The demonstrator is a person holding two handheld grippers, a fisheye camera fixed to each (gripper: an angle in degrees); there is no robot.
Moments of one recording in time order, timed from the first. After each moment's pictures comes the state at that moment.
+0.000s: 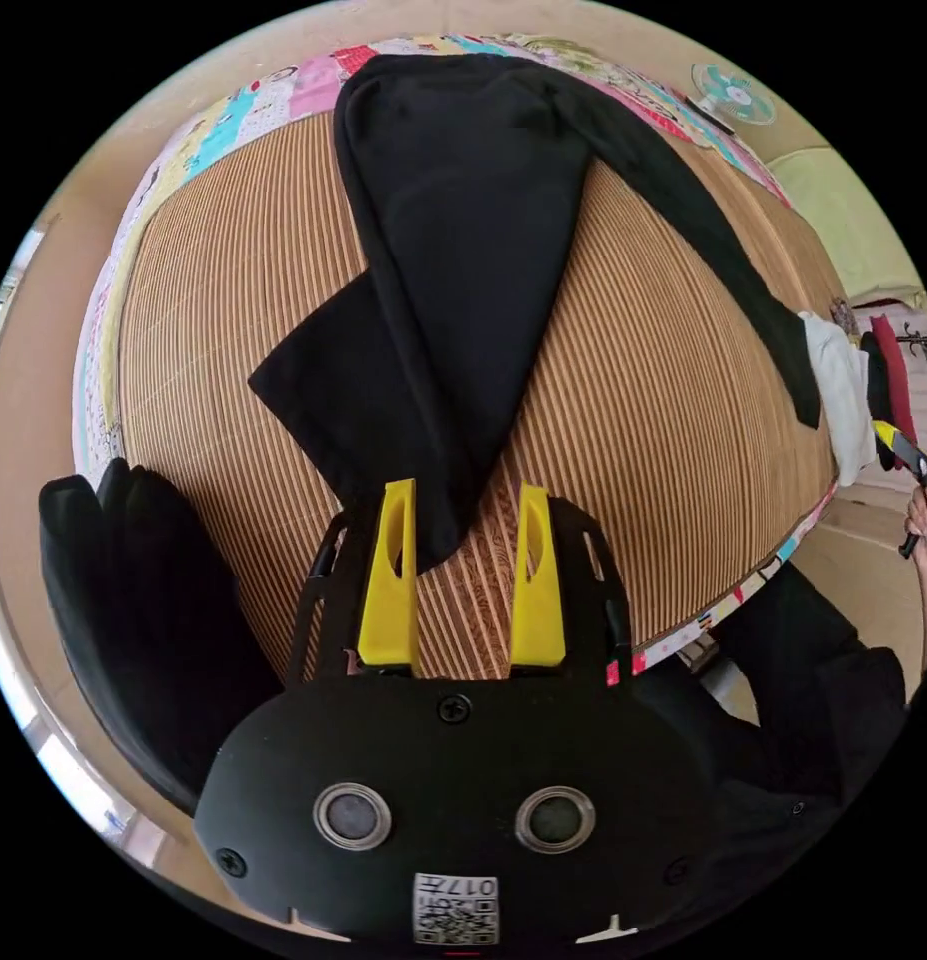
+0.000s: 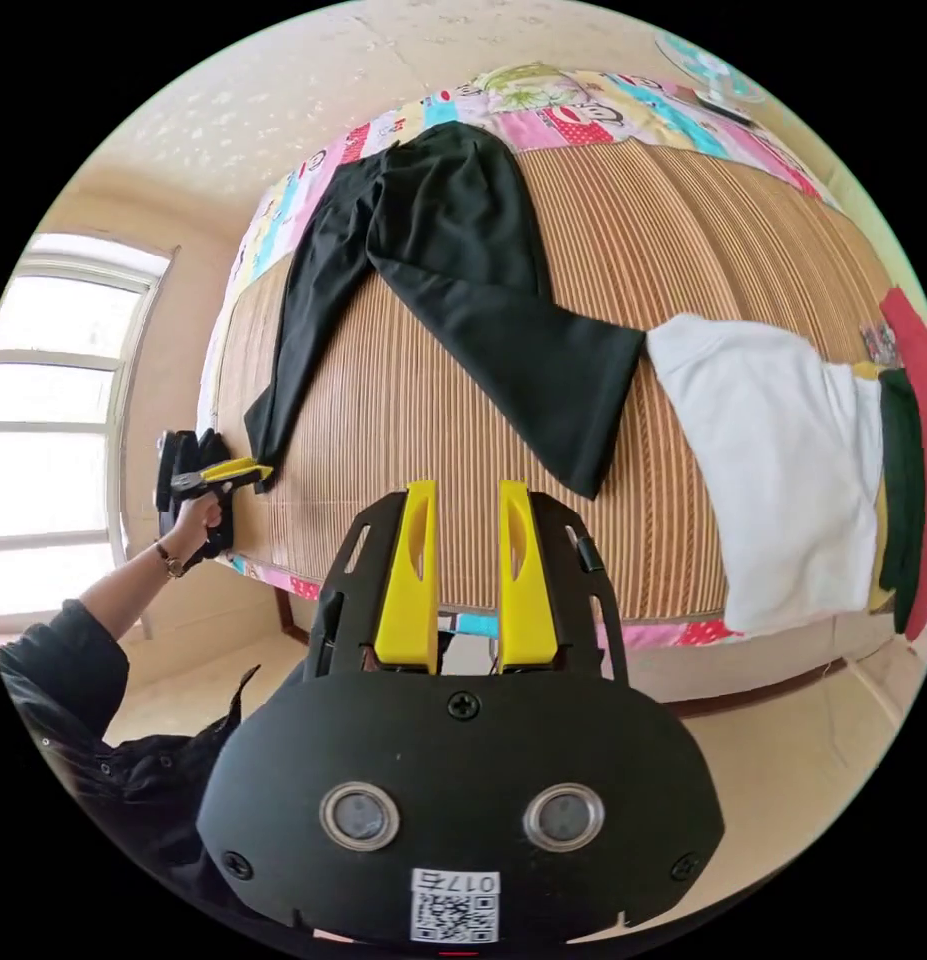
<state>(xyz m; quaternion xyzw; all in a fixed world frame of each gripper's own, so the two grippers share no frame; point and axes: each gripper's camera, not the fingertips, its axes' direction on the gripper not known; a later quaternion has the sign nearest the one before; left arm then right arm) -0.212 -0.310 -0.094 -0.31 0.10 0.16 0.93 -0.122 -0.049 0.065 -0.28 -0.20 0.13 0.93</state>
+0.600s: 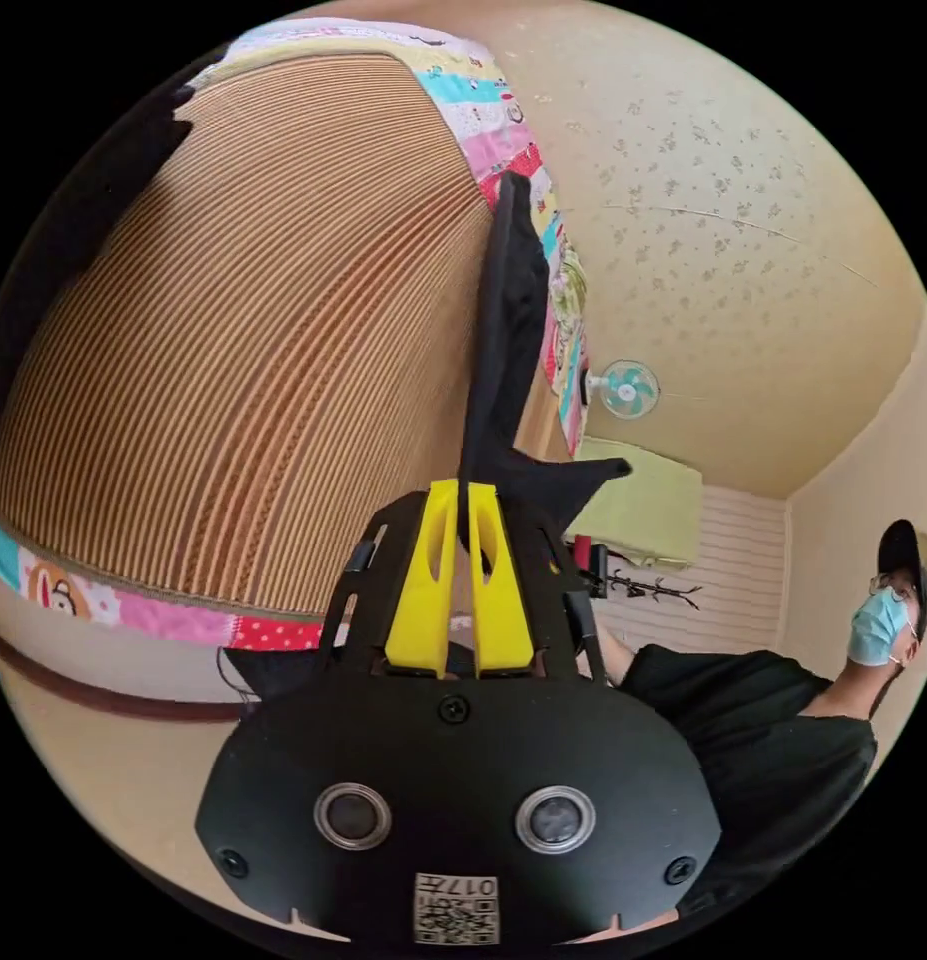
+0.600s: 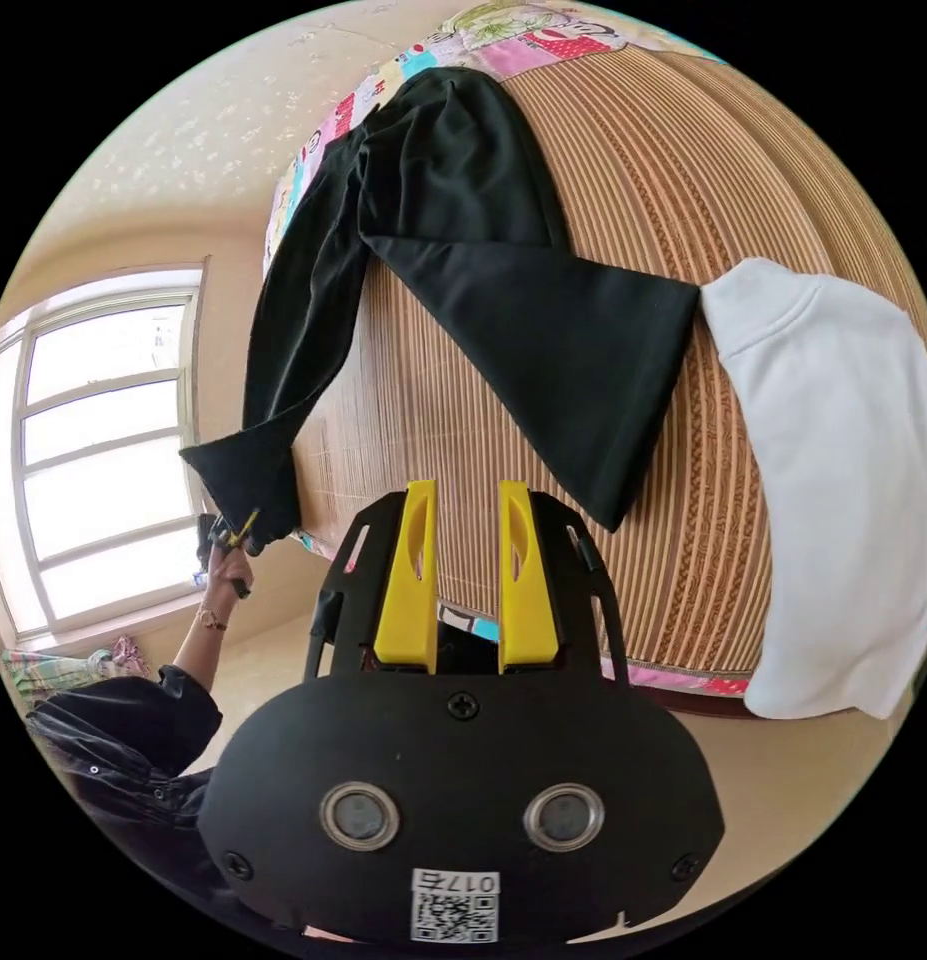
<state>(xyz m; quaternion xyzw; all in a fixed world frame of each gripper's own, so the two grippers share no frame) -0.393 -0.302 -0.222 -0.23 0.43 -0.26 0.83 0.001 -0.167 0.188 -0.34 -0.29 0.13 0.89</state>
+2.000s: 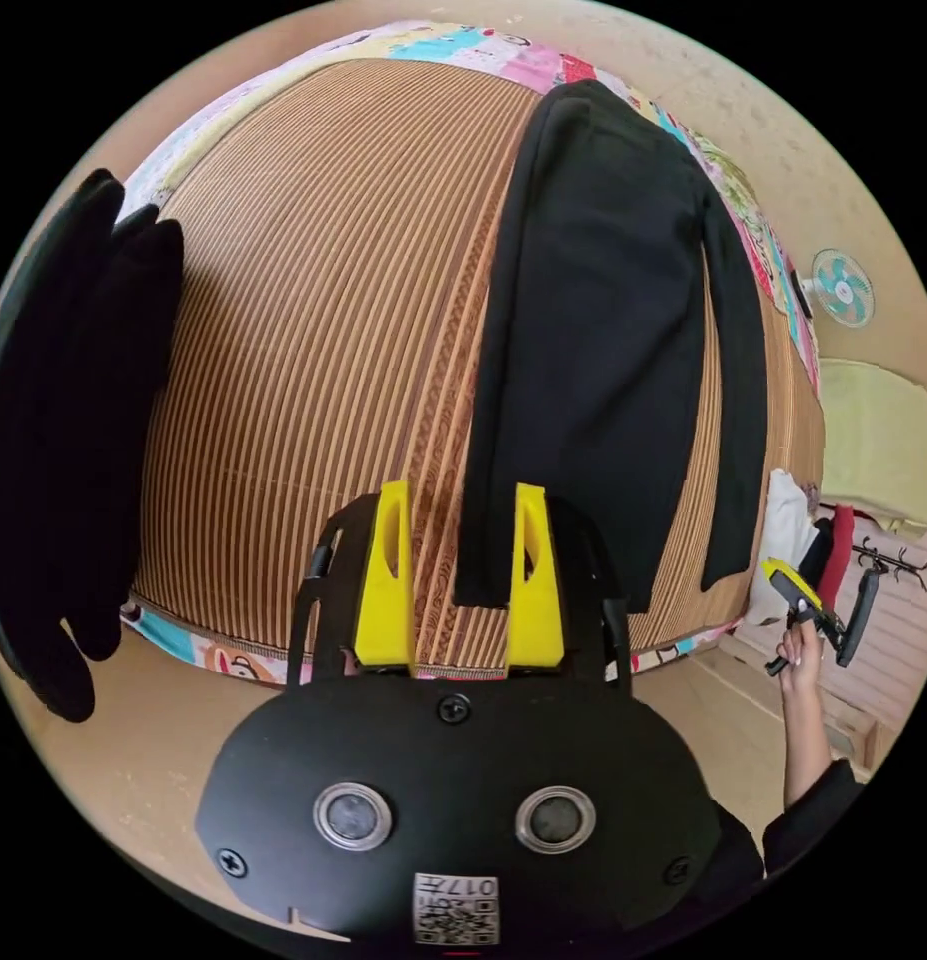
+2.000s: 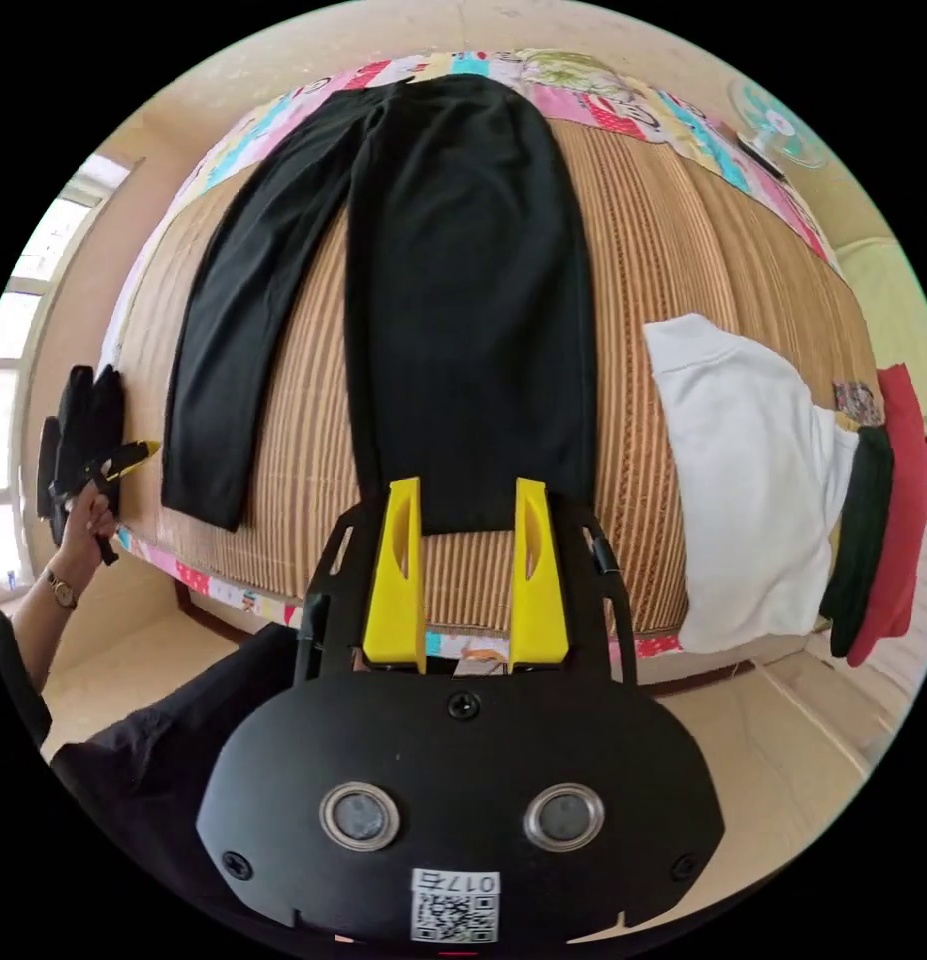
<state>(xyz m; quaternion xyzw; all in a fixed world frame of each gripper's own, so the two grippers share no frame) -0.351 -0.240 -0.100 -0.32 0.19 -0.09 0.92 -0.074 -0.165 0.220 -0.32 -0.01 0.06 0.95</state>
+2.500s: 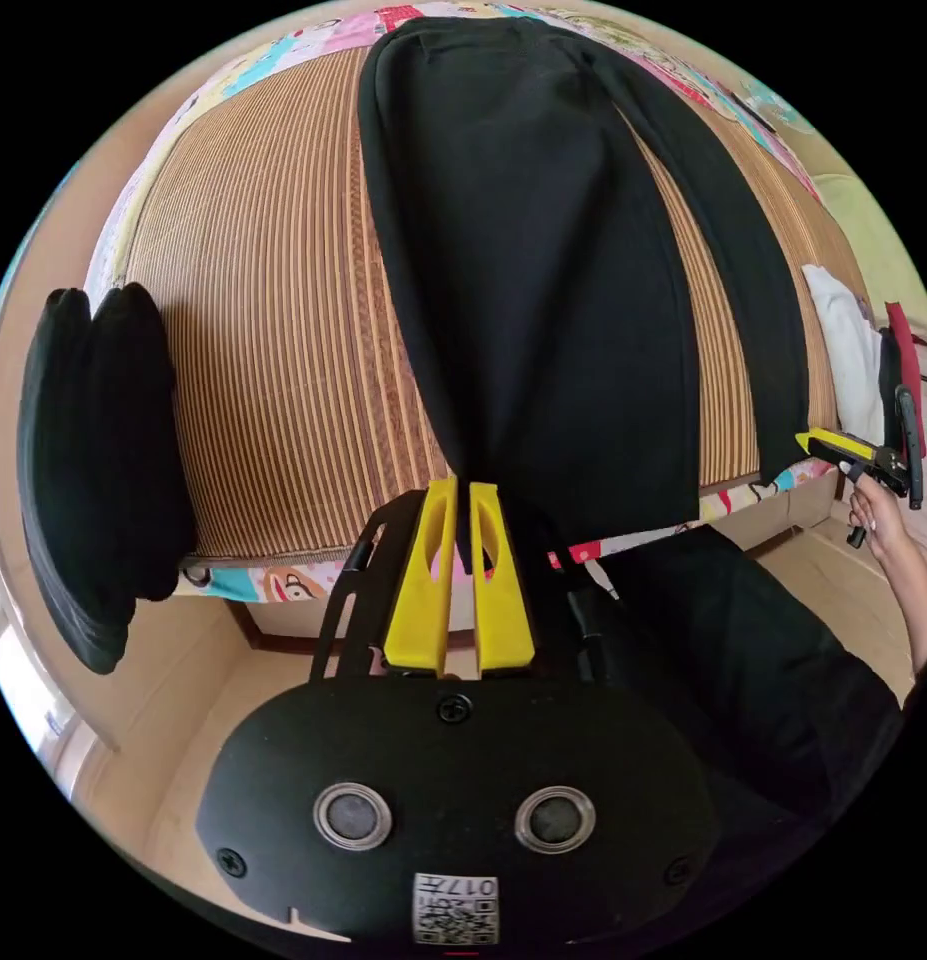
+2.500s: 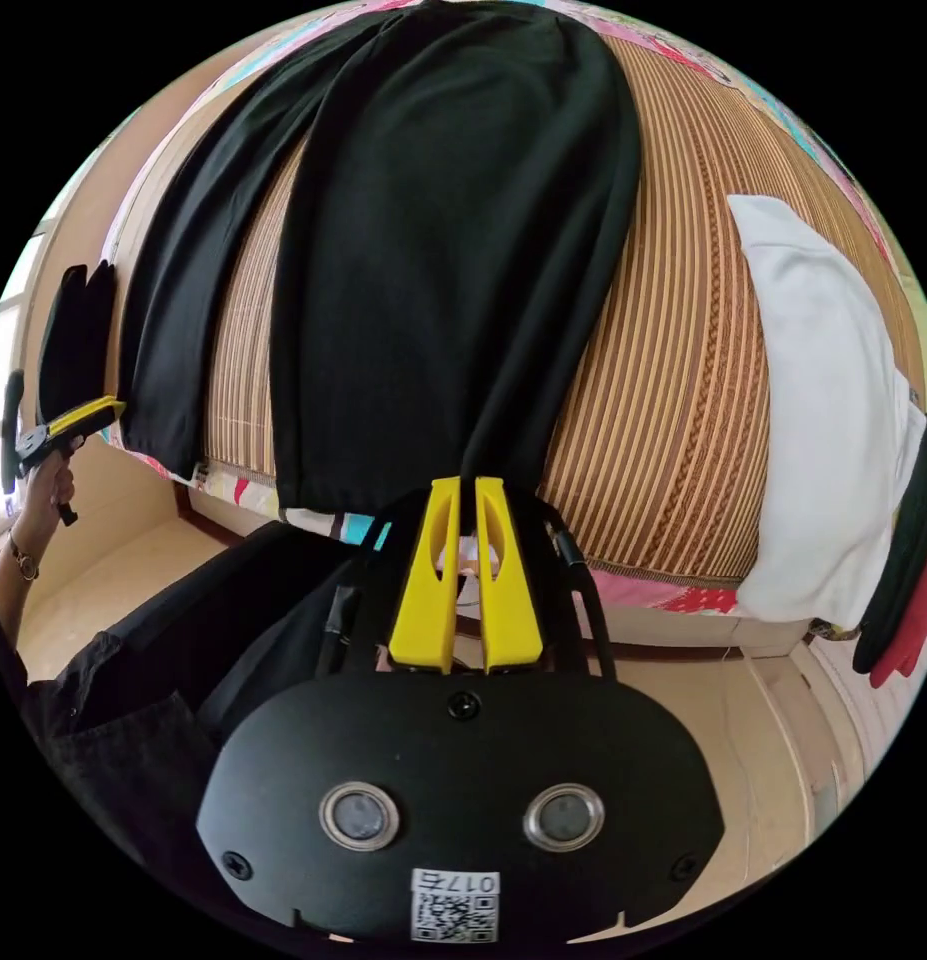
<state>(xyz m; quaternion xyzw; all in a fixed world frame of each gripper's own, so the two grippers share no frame) -0.280 -0.122 -0.159 -0.37 0.08 0.11 0.92 -0.068 -0.048 0.206 -0.44 -0.11 -0.03 0.89</state>
